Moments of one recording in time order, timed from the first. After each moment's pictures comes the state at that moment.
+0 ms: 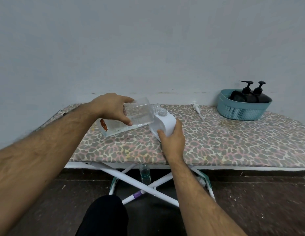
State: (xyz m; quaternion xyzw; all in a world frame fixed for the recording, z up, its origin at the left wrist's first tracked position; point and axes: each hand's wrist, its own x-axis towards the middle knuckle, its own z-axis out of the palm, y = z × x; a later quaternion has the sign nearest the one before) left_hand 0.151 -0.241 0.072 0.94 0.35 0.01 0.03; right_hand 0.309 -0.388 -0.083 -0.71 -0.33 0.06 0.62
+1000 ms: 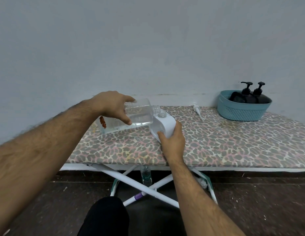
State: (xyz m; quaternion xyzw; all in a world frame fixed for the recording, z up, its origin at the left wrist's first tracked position) left_hand 0.156 -0.243 0.087 0.93 0.36 -0.03 -0.02; right_hand 0.308 -0.390 -0.080 -0.71 -0.33 0.07 0.62
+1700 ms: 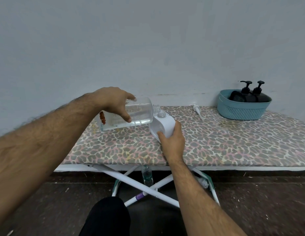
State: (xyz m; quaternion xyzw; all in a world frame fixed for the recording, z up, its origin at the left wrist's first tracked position) left_hand 0.167 -0.259 0.108 0.92 0.38 -0.07 -0.06; right_hand 0.308 -0.390 -0.080 -0.71 -0.32 0.07 0.62
